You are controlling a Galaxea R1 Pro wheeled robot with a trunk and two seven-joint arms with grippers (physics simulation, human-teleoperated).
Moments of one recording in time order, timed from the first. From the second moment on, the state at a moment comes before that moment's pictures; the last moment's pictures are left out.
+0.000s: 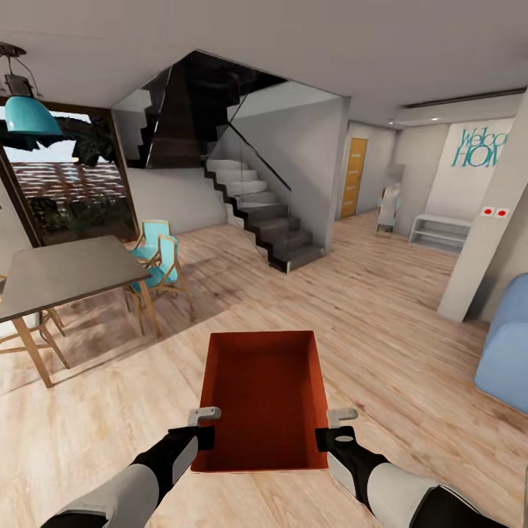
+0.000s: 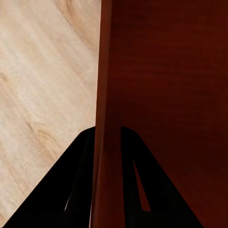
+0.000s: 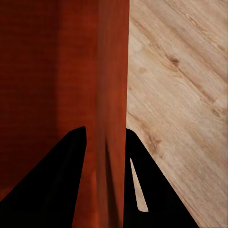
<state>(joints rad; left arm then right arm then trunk) -0.70 -0.10 -0.02 -0.23 0.12 0.24 0.13 -0.74 0.10 0.70 -0.07 -0.61 0.00 -0.24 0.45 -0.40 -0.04</state>
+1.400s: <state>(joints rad) -0.70 -0.10 -0.02 -0.23 0.12 0.24 0.13 -0.74 0.10 0.70 -0.07 -0.61 0.00 -0.25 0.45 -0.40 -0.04</state>
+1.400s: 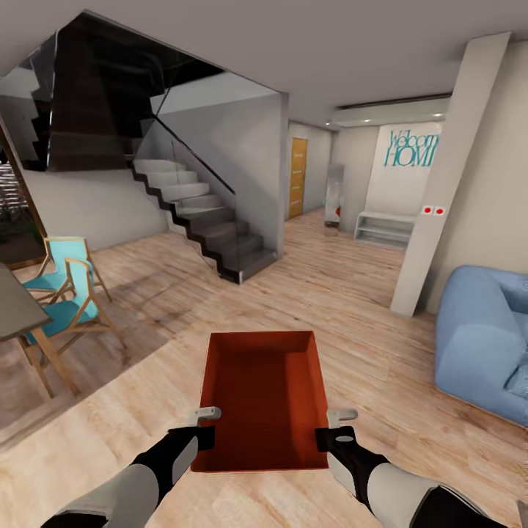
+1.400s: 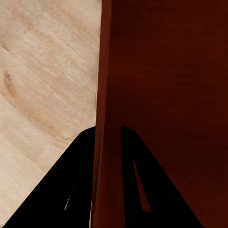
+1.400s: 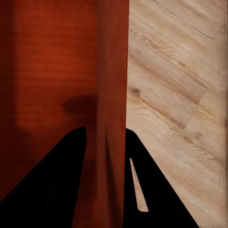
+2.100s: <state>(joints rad) -0.70 -0.10 -0.02 -0.23 0.12 0.24 0.13 -0.74 0.10 0.70 -0.07 -0.61 0.00 -0.25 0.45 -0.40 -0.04</state>
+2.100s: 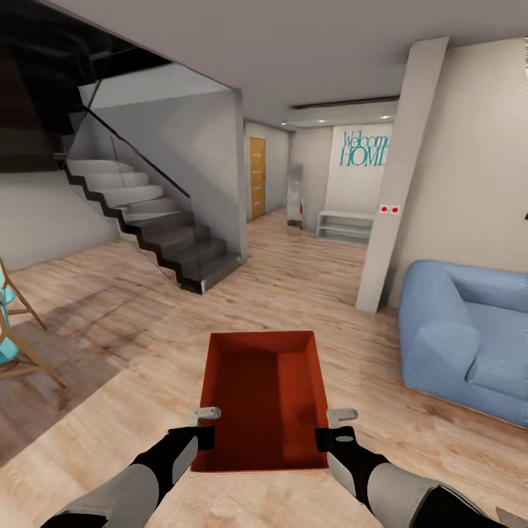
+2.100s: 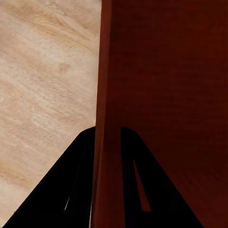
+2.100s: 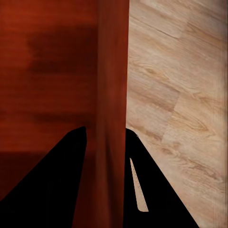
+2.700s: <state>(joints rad) -0.70 -0.10 -0.02 -0.23 0.12 0.24 0.13 -0.74 0.10 0.70 -0.07 -0.61 0.00 -0.24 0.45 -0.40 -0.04</state>
